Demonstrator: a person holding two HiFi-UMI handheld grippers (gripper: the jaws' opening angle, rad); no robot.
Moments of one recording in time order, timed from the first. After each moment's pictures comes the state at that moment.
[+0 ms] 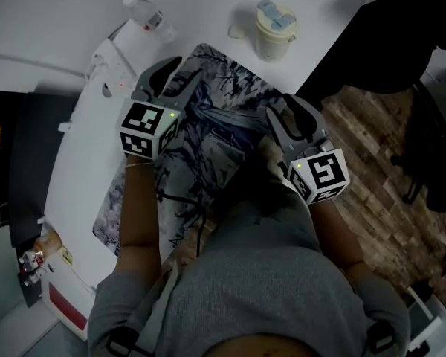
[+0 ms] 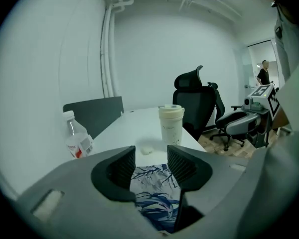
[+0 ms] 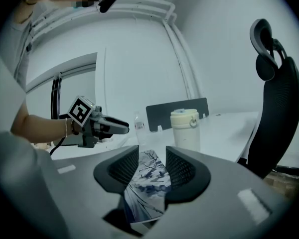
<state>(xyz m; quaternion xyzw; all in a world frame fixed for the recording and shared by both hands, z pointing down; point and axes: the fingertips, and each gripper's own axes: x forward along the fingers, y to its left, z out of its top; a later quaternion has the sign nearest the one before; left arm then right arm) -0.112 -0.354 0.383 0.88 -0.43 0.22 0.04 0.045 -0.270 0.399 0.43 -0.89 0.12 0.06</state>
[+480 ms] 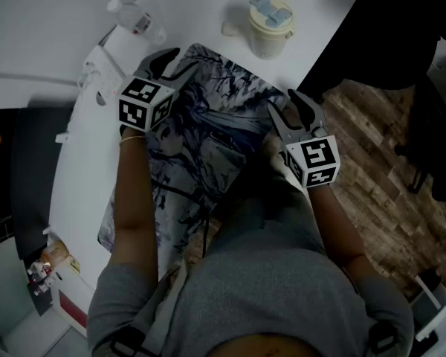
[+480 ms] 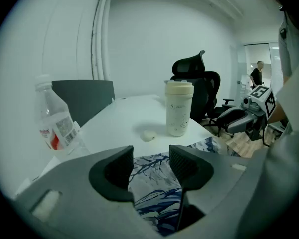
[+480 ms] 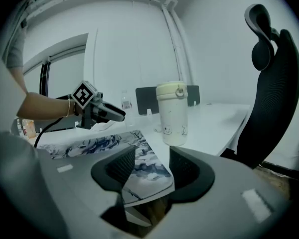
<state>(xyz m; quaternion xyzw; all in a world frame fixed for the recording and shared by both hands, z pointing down) -0.115 -0.404 0.449 0.89 -0.36 0.28 0.08 0.061 -0.296 0.470 0.47 -0.86 0.14 0.14</state>
